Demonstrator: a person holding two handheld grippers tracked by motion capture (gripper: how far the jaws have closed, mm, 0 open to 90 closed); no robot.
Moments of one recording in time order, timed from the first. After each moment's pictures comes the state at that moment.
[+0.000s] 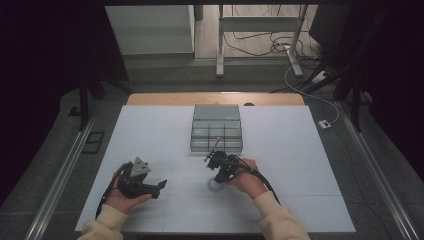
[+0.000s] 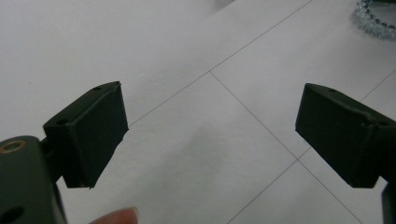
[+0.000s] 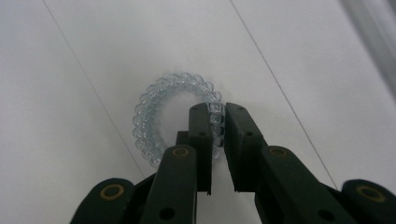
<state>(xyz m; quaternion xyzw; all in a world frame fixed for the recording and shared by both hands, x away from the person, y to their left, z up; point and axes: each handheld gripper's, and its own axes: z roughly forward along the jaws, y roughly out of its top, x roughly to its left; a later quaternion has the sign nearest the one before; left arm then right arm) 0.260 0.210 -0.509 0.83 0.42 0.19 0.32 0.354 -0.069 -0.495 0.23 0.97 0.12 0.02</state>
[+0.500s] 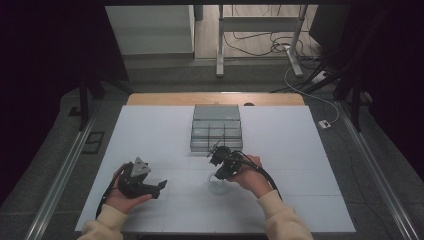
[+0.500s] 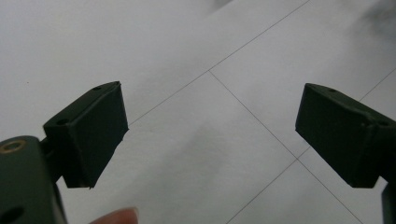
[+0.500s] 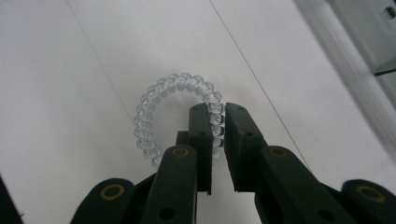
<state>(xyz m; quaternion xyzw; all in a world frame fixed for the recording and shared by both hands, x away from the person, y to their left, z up) 0.260 0.210 -0.510 0.83 0.42 0.19 0.32 0.351 -0.077 -0.468 0.22 0.96 0.15 0.03</state>
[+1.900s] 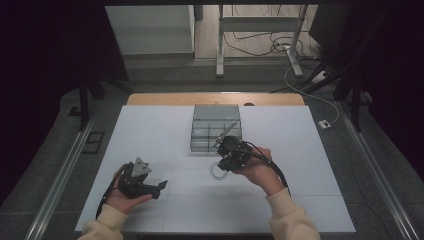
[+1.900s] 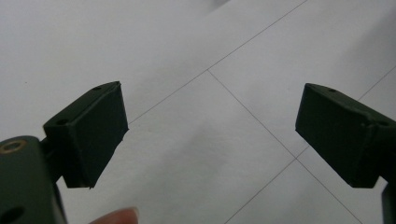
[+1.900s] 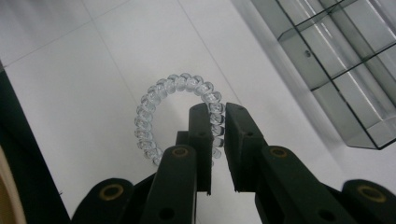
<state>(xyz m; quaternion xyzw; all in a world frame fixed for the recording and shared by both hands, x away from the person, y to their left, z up) 0.260 0.209 -0.510 0.83 0.42 0.19 0.32 0.344 -0.092 -0.414 0.22 0.95 0.20 0.05</state>
